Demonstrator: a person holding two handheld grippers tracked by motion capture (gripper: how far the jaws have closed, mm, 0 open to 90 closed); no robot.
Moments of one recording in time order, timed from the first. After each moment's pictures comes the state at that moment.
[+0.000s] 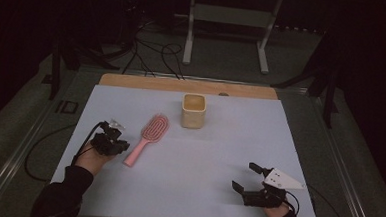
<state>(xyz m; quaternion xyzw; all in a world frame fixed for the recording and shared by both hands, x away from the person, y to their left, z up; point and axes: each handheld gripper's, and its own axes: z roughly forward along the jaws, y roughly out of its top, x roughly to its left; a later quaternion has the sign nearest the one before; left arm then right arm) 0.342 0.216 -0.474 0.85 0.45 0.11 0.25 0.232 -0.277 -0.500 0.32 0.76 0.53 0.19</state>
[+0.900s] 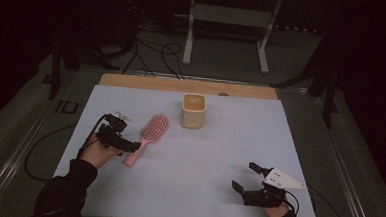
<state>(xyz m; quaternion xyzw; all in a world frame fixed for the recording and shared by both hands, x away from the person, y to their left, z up) 0.357 0.195 -0.454 0.84 0.47 0.10 0.25 0.233 -0.276 -0.500 0.33 0.76 0.53 0.19</state>
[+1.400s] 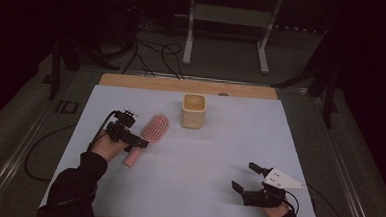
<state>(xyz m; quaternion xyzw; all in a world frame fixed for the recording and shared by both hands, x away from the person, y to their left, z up) 0.379 0.177 -0.463 0.84 0.49 0.04 0.22 0.233 -0.276 -0.500 0.32 0.76 0.54 0.19</state>
